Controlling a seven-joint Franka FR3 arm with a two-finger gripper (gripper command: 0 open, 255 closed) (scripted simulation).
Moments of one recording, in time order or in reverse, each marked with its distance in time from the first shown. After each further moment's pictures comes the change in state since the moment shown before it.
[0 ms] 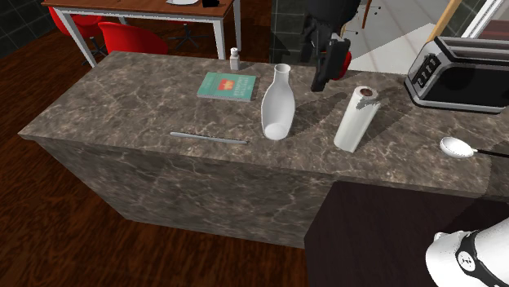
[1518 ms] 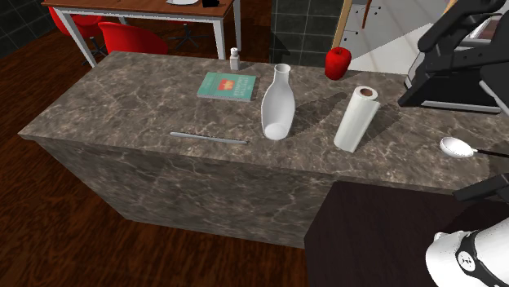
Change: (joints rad) arm 0.094 -0.395 0.481 -0.114 0.054 -0.267 0.473
